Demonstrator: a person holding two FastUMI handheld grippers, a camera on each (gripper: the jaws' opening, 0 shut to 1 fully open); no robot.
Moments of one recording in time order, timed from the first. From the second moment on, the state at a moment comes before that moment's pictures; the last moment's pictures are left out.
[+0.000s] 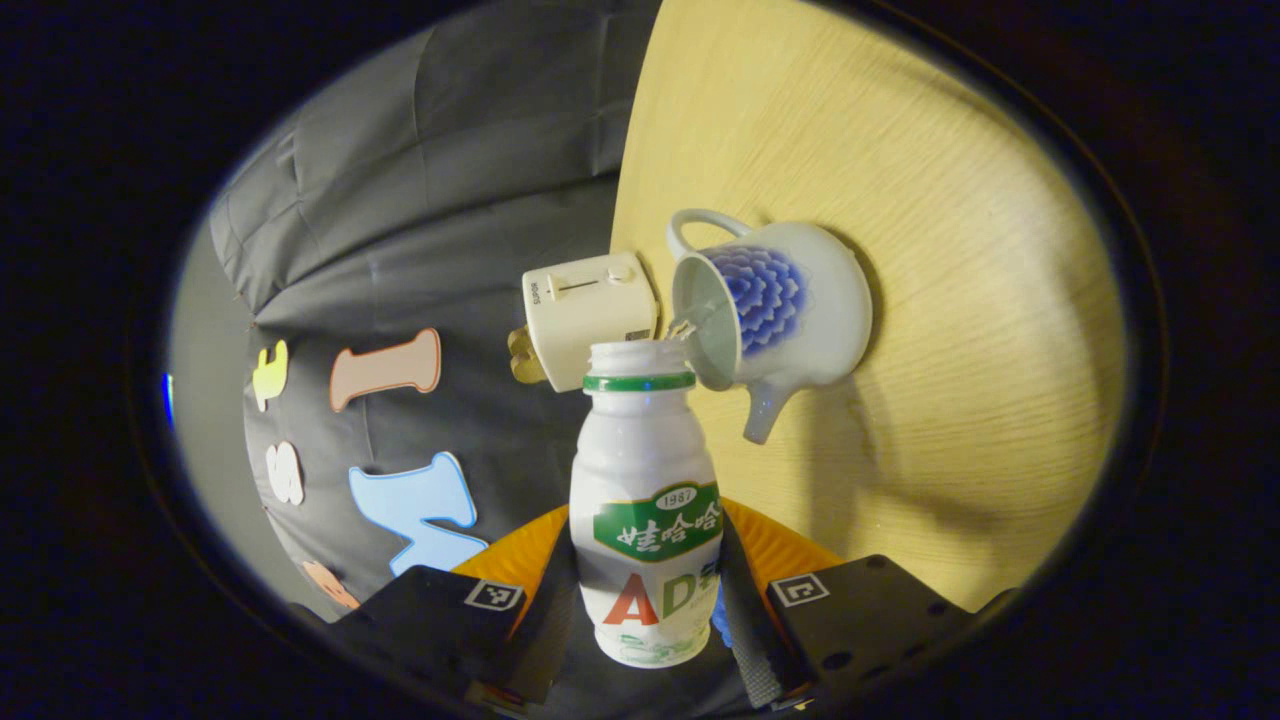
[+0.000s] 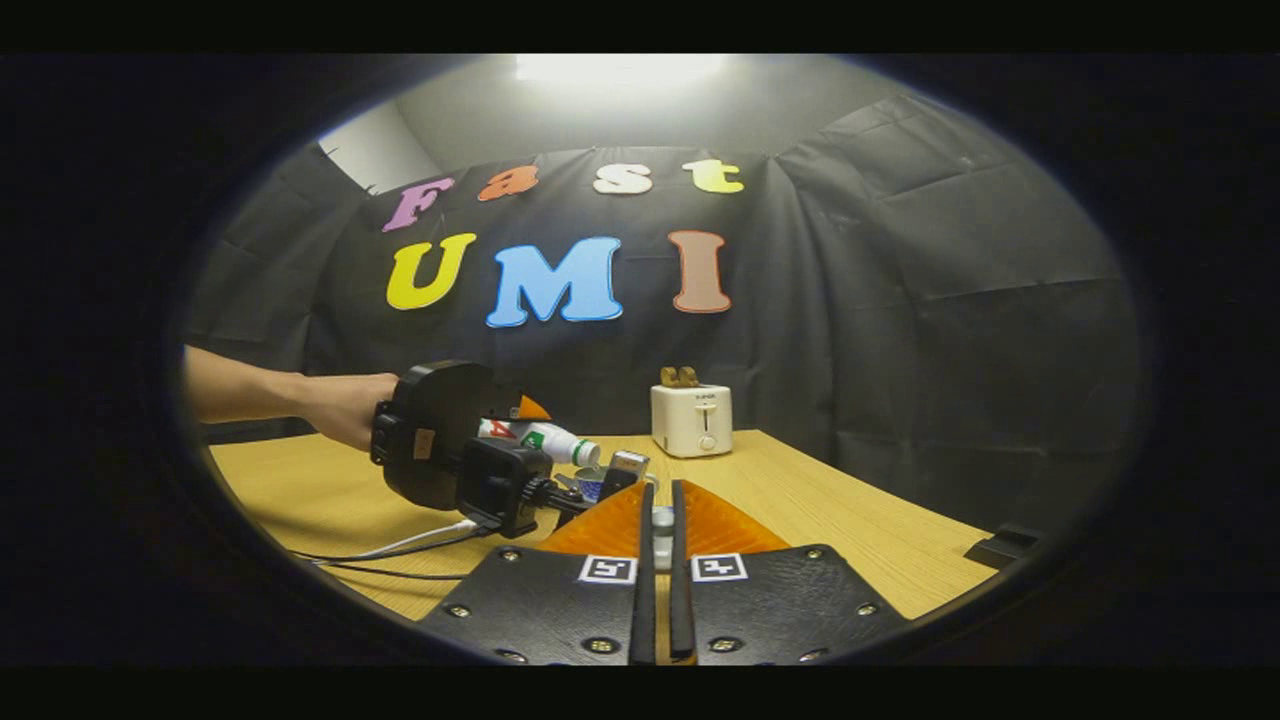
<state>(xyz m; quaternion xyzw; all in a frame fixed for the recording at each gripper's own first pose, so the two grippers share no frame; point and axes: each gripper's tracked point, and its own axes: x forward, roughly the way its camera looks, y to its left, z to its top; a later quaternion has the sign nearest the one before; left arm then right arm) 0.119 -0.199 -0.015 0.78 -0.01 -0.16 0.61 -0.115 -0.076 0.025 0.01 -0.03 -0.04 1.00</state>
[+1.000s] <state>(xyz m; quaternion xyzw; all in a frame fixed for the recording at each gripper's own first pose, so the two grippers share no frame) 0.118 -0.206 -0.002 0.82 -0.04 -0.14 0.55 -0.117 -0.080 0.029 0.02 -0.03 -0.04 1.00</state>
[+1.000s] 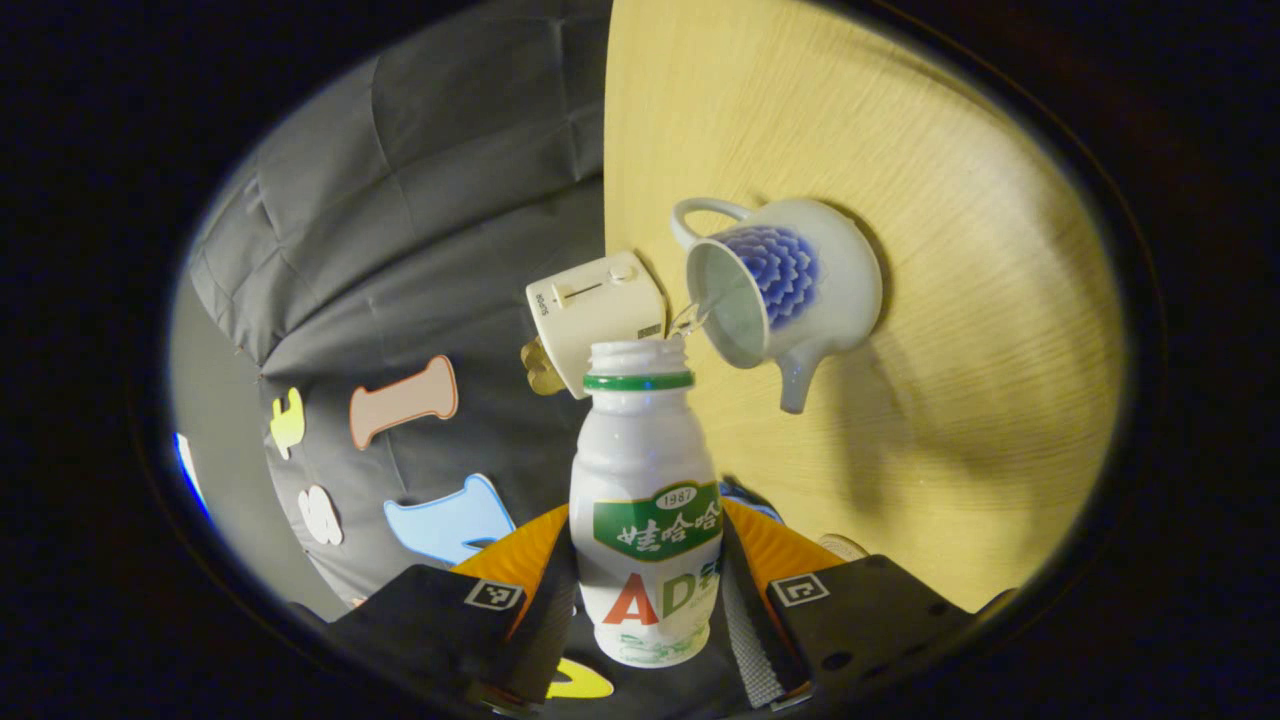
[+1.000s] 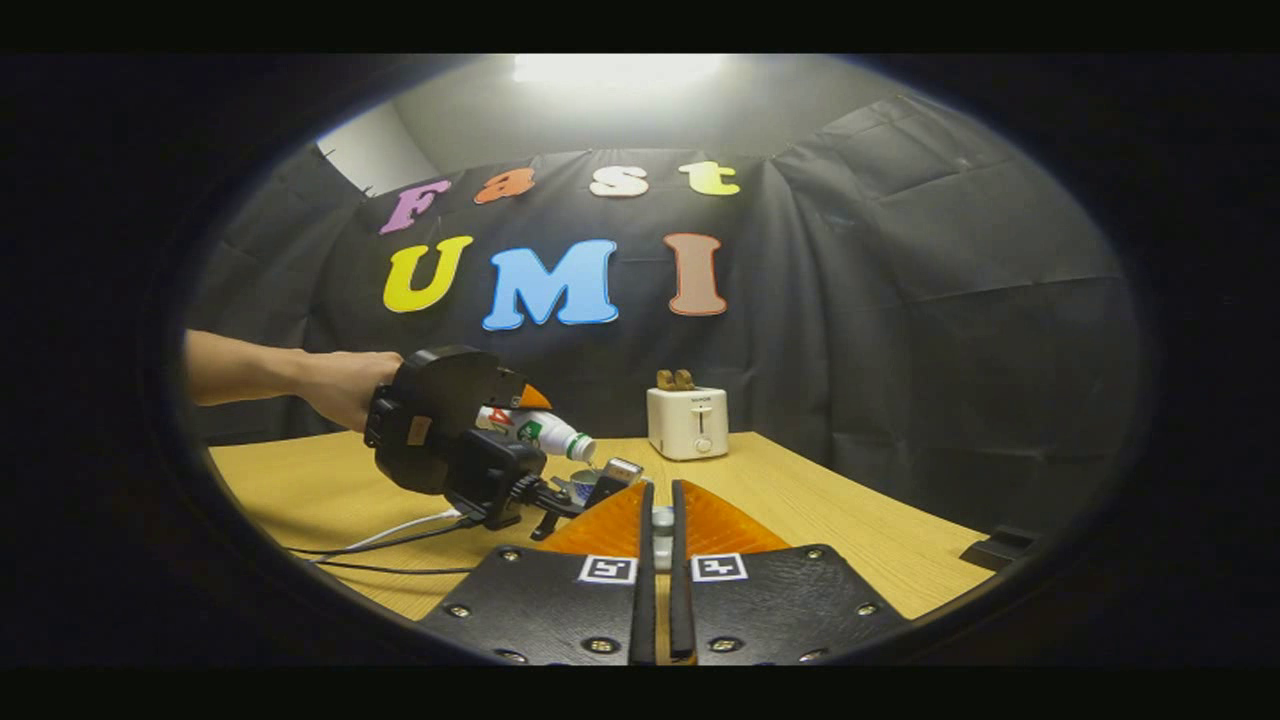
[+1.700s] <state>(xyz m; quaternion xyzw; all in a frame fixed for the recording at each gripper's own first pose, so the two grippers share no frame) 0.117 -0.208 0.000 0.84 -0.04 -0.14 0.52 -0.115 -0.085 0.027 0.02 -0.03 -0.04 1.00</state>
